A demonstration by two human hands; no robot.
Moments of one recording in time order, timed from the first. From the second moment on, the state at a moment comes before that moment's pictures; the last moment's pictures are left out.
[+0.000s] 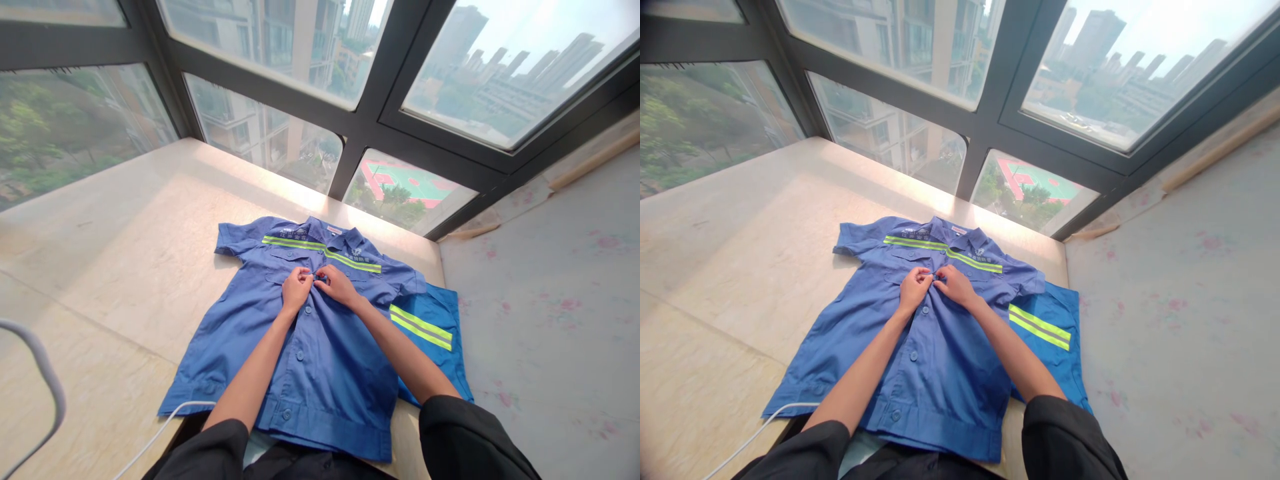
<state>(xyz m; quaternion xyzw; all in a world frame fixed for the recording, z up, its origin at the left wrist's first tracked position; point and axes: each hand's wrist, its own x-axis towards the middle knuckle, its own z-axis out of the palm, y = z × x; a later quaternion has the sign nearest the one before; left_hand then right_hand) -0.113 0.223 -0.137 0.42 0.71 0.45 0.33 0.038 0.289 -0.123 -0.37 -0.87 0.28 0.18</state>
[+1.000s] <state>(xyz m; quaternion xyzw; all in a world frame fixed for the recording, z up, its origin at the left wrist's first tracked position) -0.109 0.199 -0.137 0.74 0.65 0.18 0.04 0.212 0.260 -0.107 -0.66 -0.61 0.05 0.44</state>
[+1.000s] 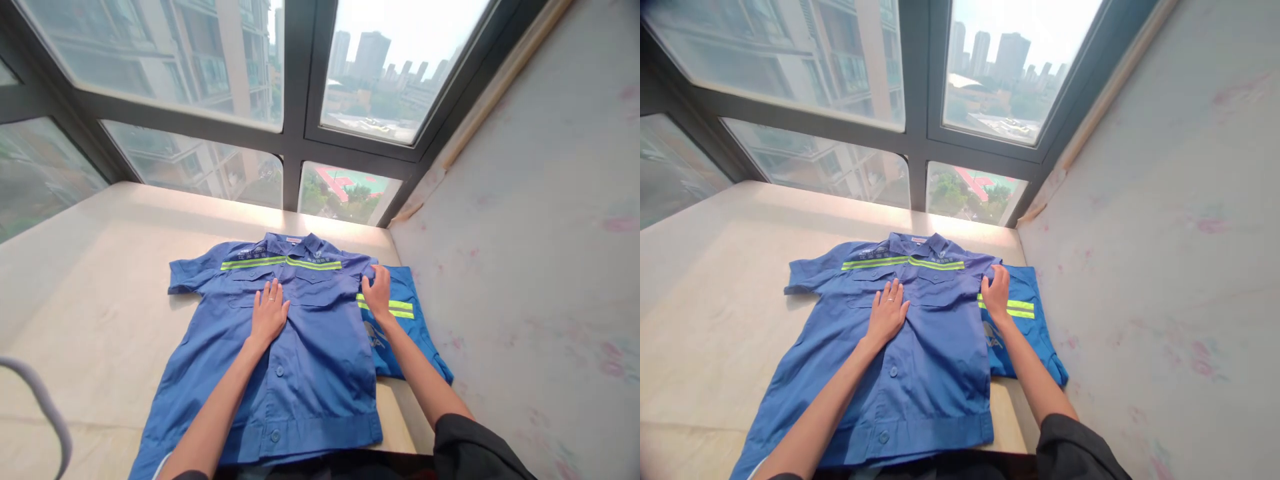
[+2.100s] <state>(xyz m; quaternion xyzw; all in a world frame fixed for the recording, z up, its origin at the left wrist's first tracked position) -0.129 0.242 -0.117 0.71 0.66 0.21 0.13 0.220 0.326 -0.097 -0.69 -0.54 0.05 0.47</state>
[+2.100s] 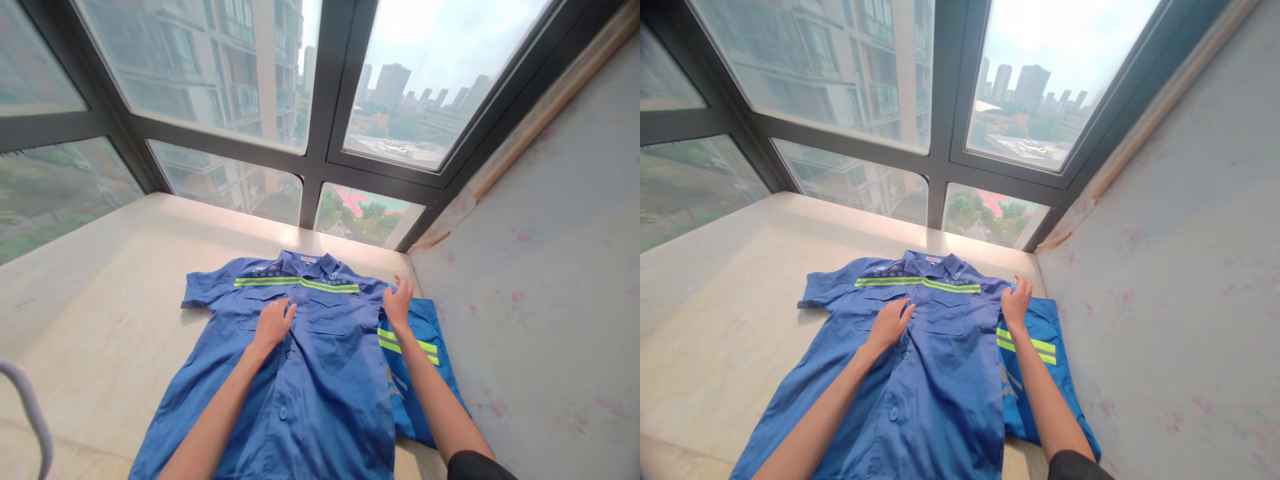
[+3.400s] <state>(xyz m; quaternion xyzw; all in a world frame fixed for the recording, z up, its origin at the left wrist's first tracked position) -0.135 0.345 -0.128 0.59 0.65 0.33 0.33 0.041 0.375 -0.125 -0.36 -0.90 0.09 0.22</state>
